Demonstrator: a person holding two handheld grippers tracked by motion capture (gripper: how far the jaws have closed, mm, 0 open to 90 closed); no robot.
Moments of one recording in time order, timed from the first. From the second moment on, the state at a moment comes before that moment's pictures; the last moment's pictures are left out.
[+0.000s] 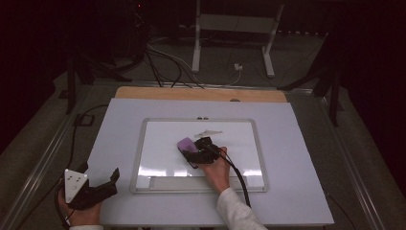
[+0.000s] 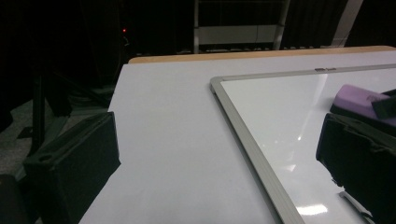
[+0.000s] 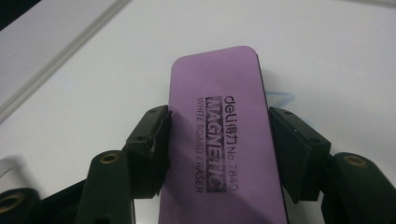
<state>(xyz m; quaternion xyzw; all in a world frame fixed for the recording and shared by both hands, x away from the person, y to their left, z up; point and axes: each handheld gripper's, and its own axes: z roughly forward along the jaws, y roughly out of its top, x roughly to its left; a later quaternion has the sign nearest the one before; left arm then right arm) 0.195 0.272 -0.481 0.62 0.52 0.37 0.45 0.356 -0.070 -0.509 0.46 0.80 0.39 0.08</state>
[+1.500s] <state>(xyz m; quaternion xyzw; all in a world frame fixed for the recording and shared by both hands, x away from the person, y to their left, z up) 0.196 0.271 -0.482 0.62 0.52 0.37 0.45 0.362 -0.058 -0.509 0.46 0.80 0.39 0.06</state>
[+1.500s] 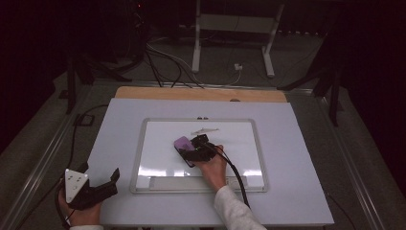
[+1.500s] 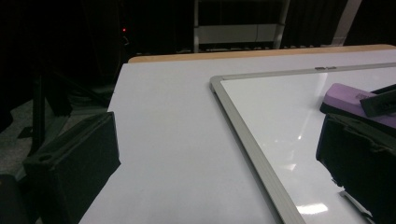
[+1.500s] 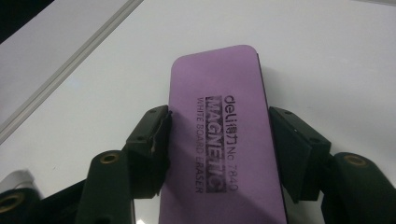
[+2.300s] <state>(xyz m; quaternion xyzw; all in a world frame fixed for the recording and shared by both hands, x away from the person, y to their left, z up) 0.196 0.270 -0.482 0.62 0.52 0.37 0.45 0.374 -0.098 -0.508 0.53 0.75 0.38 0.11</state>
